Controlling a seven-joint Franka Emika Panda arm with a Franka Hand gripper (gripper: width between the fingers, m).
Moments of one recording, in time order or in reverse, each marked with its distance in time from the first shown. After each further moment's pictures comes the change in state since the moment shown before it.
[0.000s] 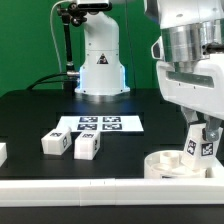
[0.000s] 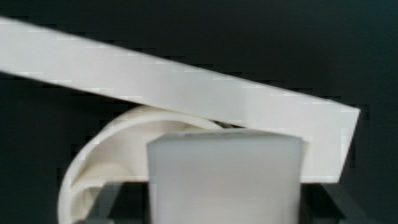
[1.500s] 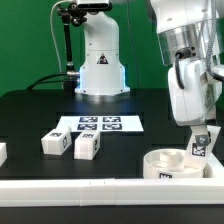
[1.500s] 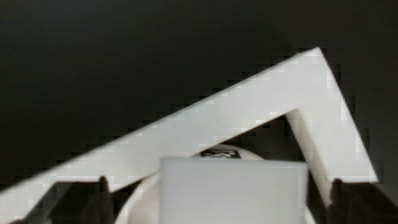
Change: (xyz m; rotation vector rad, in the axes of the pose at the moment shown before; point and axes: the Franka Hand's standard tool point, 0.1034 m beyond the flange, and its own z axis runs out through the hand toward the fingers) arm -0.006 -0.002 -0.001 0.047 -0.077 0.596
